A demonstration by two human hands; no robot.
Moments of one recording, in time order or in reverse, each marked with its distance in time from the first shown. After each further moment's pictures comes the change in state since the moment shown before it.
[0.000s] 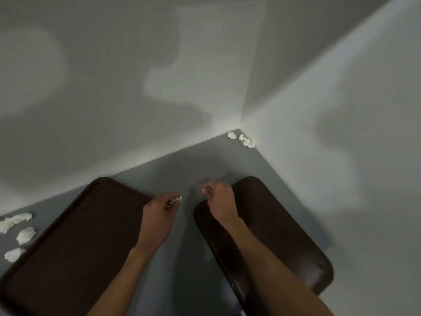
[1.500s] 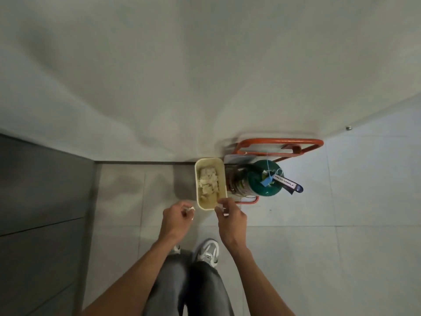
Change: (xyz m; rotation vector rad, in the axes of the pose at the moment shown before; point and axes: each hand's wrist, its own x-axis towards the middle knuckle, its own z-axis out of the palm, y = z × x) left_hand -0.700 0.141 0.532 0.205 -1.282 0.132; right_hand -0.855 0.476 -0.024 0.393 0.711 1.321
